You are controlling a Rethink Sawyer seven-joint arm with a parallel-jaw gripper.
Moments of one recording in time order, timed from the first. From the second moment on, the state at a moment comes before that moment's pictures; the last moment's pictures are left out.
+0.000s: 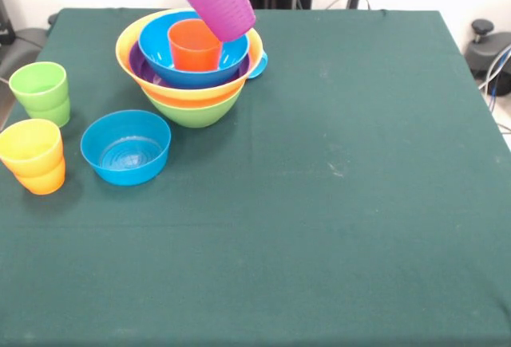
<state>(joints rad) -1.11 -0.74 1.04 1.98 -0.53 0.91 1.58</state>
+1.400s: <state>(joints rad) -1.14 -0.70 1.06 1.92 -0.54 1.04 1.58</state>
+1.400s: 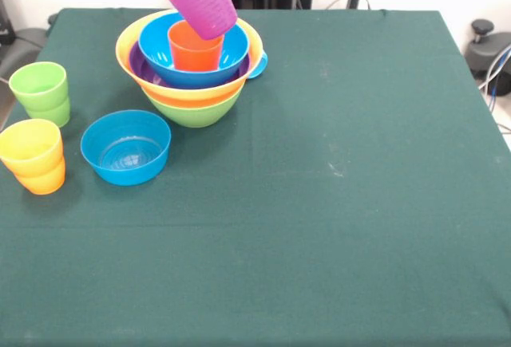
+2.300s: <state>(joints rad) -1.14 -0.69 1.05 1.90 -0.63 1.06 1.58</state>
